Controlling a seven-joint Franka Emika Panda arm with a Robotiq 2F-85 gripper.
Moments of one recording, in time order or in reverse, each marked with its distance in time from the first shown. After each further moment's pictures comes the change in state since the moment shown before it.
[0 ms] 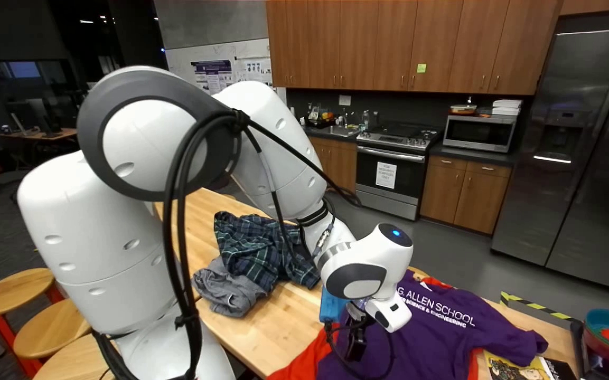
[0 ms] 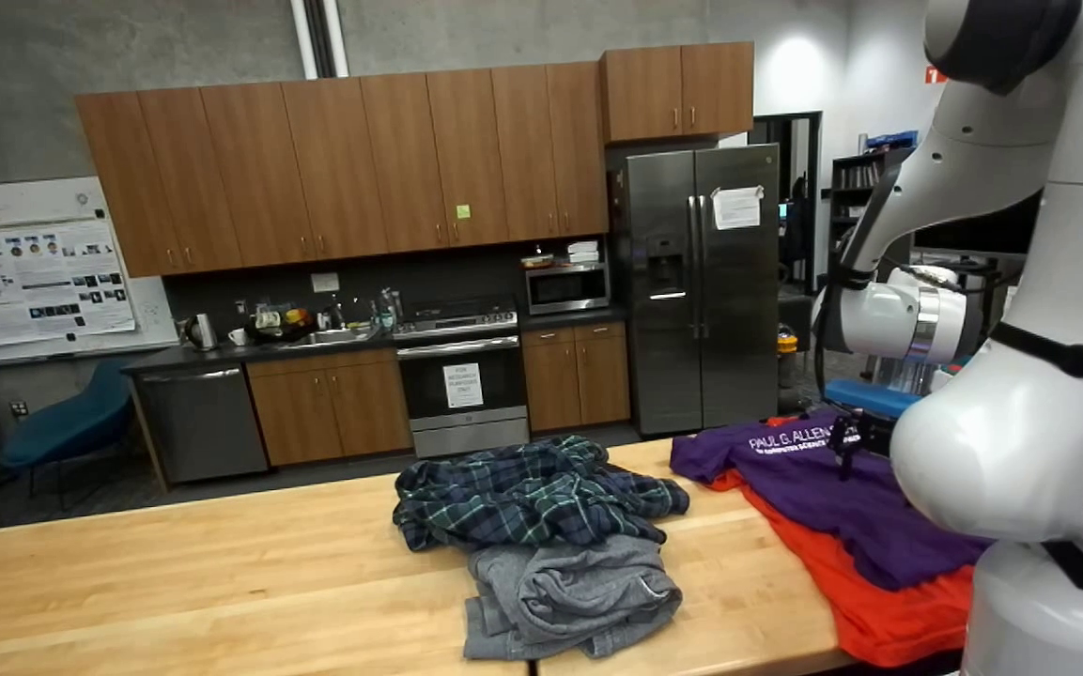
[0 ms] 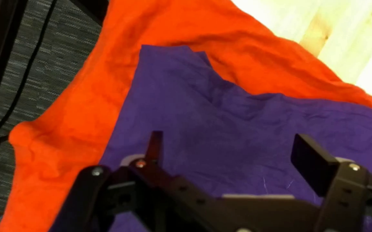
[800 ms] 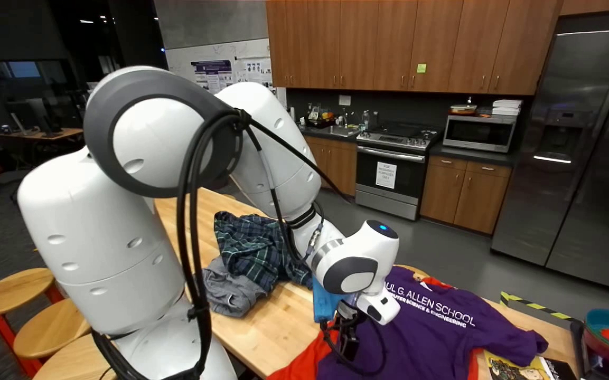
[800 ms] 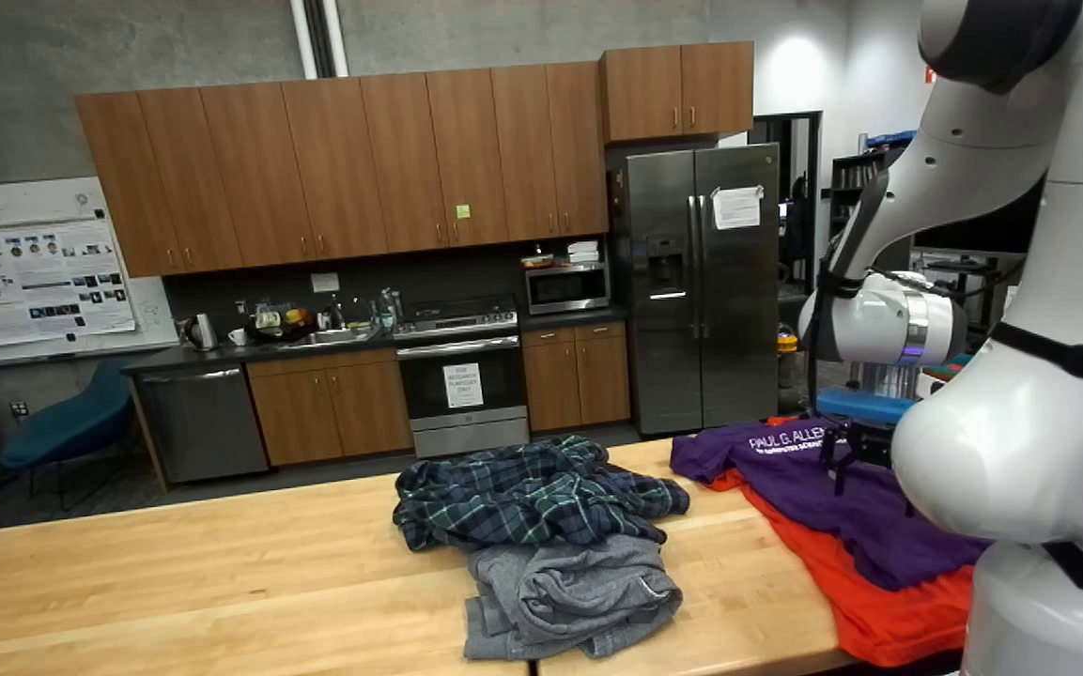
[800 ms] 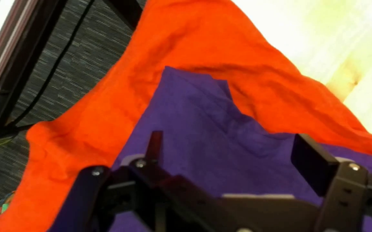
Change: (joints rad) arm 0.022 -0.001 0.034 -0.012 -0.121 -0.058 0.015
